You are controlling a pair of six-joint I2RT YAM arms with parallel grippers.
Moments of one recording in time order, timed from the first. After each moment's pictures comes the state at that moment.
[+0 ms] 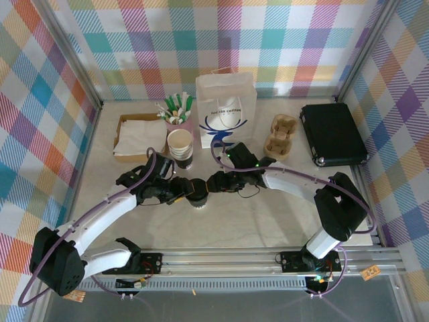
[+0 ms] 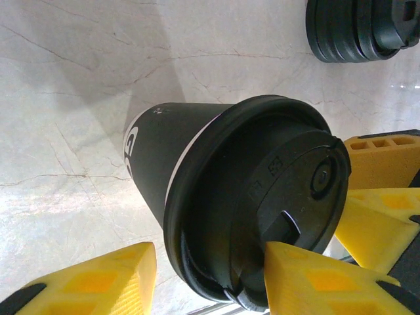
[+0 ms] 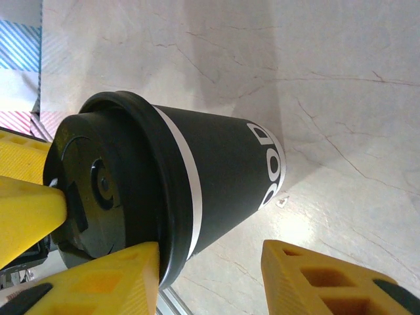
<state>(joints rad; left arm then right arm) -0.52 1.12 0.79 -0.70 0.30 -0.89 0.77 1.62 1.02 -0.35 -0.52 0.60</state>
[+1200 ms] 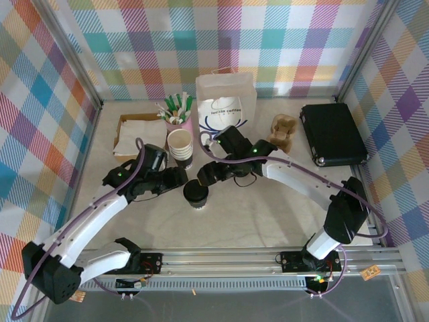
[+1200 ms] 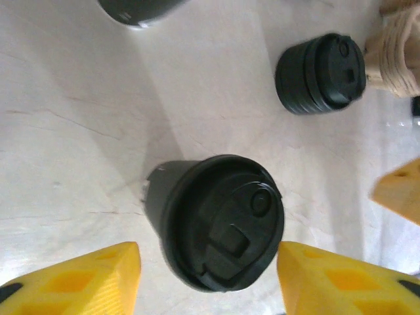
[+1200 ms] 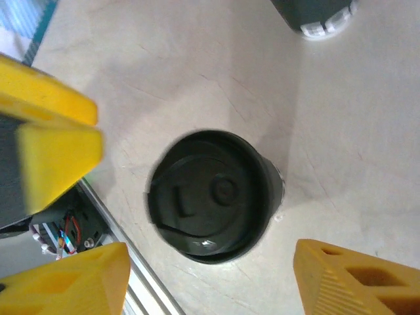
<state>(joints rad) -0.52 1.04 0.96 -0.86 0.11 -0.81 0.86 1.59 1.42 -0.75 -0.33 0.30</state>
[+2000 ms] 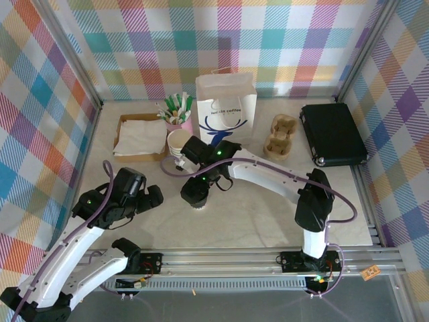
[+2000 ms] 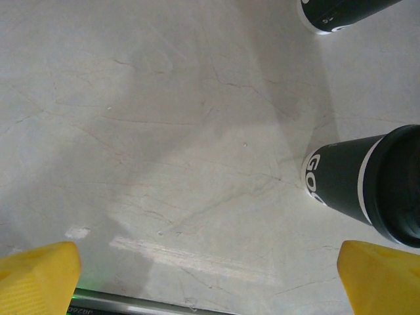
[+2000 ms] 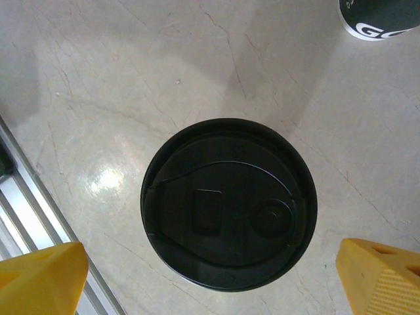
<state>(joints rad) -0.51 0.74 0.92 -1.27 -0.18 -0.83 1.04 1.87 1.73 -1.04 -0.10 0.02</state>
